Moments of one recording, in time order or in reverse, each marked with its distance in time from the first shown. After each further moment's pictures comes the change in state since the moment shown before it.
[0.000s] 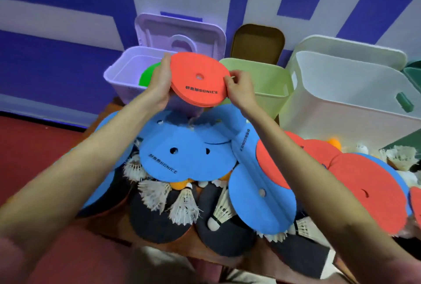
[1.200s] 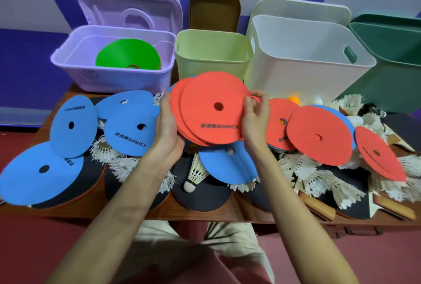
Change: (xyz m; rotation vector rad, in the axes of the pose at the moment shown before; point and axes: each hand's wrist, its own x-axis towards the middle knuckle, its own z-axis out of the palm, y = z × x) left_hand -0.147 -0.074 0.052 -0.326 -0.098 -0.242; right_hand -0.165 0.056 -0.077 0.435 0.419 0.140
